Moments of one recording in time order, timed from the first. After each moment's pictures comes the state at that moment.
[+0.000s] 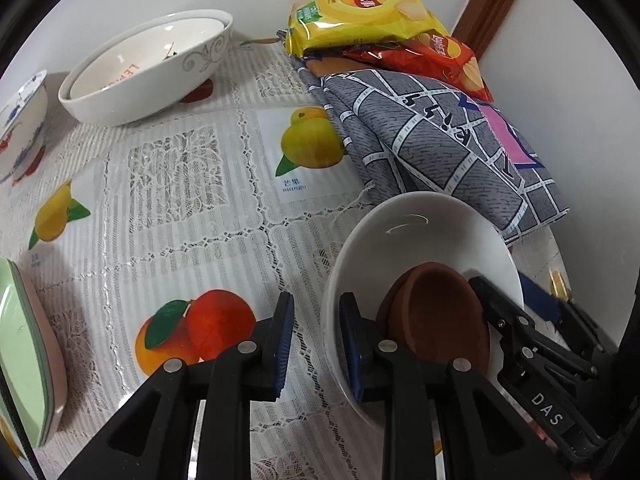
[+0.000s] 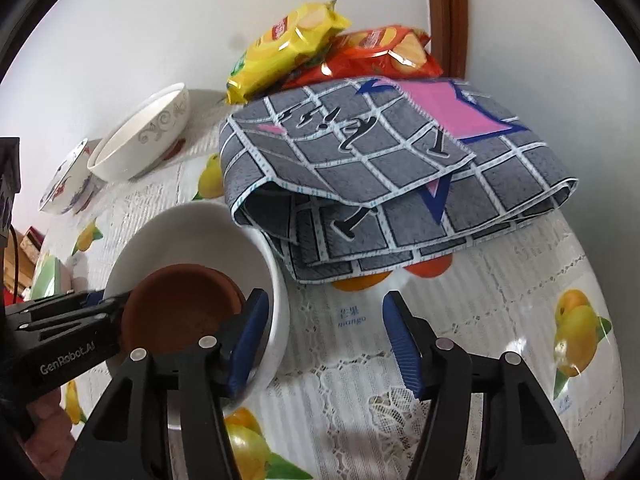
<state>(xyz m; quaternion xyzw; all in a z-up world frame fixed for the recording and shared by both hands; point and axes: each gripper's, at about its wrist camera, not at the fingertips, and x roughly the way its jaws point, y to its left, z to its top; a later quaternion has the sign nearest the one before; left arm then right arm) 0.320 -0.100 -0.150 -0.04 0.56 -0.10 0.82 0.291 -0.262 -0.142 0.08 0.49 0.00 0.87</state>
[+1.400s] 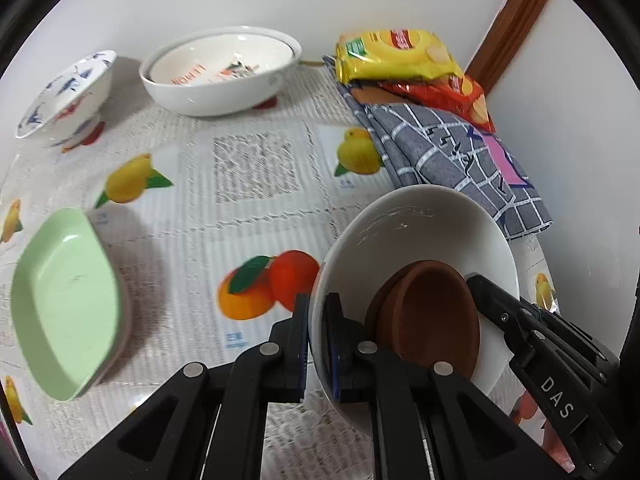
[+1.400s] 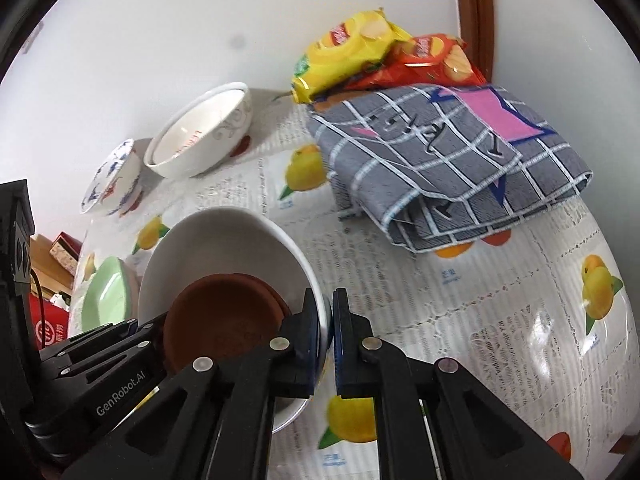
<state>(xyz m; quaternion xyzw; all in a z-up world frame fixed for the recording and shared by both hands) 0.275 -0.043 -0.106 -0.07 0.54 -0.07 0.84 0.270 -0.194 -0.100 0.11 0.51 0.03 0.85</state>
